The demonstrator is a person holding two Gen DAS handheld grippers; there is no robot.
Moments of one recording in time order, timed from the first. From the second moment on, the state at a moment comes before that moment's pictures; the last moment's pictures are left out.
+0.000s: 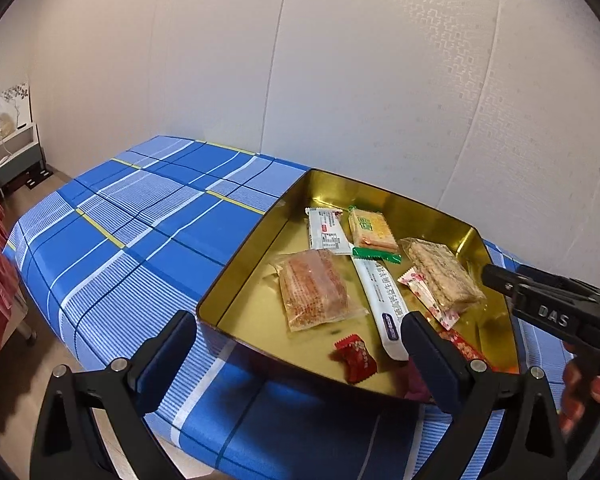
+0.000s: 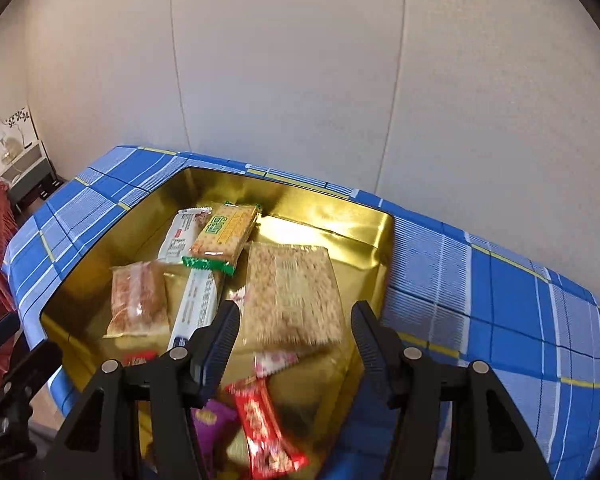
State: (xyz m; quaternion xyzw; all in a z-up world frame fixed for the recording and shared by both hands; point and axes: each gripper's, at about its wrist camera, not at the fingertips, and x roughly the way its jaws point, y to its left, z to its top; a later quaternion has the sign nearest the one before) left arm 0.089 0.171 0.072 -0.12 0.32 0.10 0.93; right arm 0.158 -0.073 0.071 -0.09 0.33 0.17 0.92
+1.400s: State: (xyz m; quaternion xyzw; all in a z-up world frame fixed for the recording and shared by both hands) left arm 0.044 0.127 0.057 -0.06 0.33 0.15 0.93; right arm 0.047 -0.123 0.030 -0.03 0.26 0.15 0.95
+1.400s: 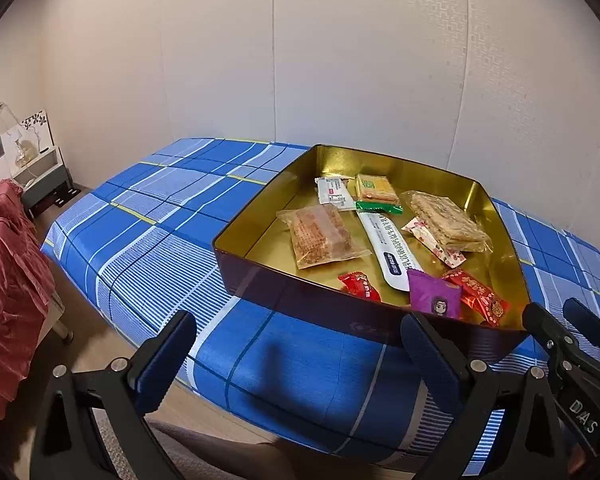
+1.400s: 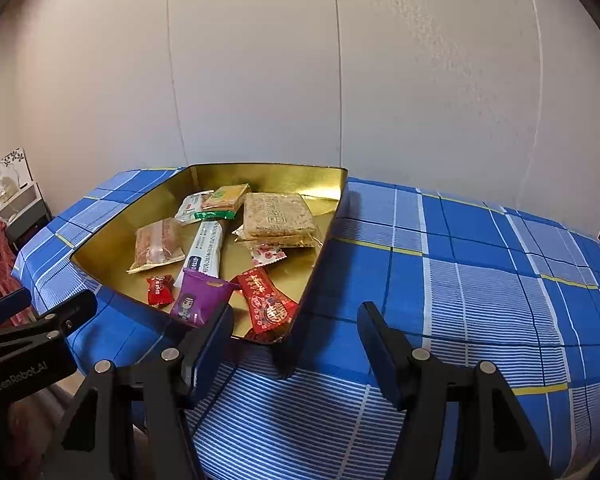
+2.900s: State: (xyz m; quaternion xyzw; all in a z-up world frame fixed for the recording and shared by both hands) left arm 0.044 0.120 0.057 -0.03 0.33 0.14 0.93; right arm 0.047 -0.121 0.029 -0.03 0.26 0.15 0.95
